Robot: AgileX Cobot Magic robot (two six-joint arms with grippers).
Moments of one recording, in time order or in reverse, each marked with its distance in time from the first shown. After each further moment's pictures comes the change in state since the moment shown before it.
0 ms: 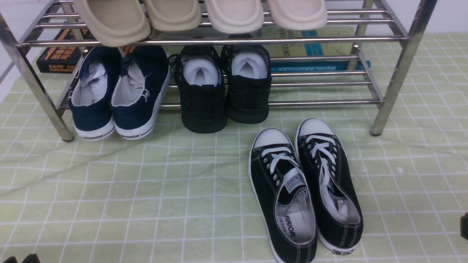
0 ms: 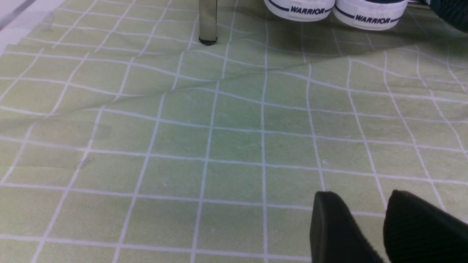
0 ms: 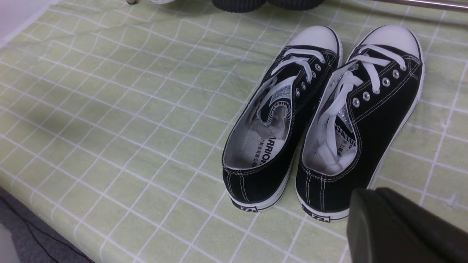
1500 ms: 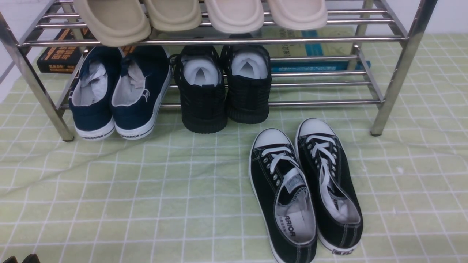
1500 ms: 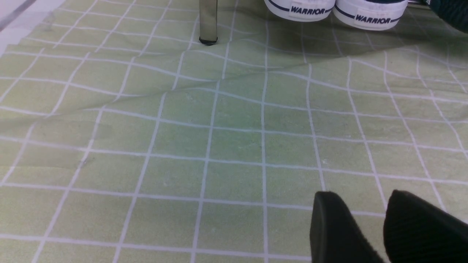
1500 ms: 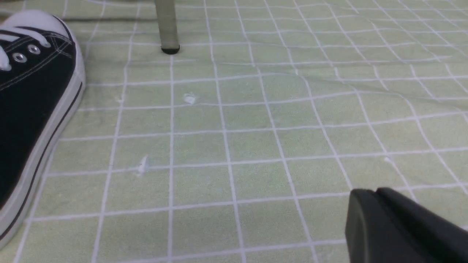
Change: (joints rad) right arm -0.876 -0.451 0.556 0.056 -0.266 -0.363; left arm 0.000 0.000 0.000 0.000 0.000 0.000
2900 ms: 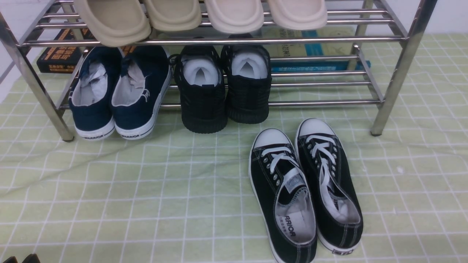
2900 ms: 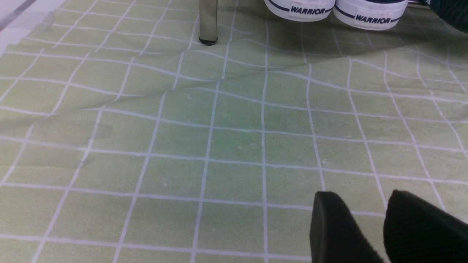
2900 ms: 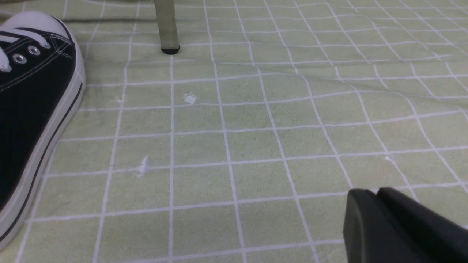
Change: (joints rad) right arm -0.001 0.000 0.000 0.004 0.001 0.000; left arm 0.000 0.000 0.000 0.000 0.000 0.000
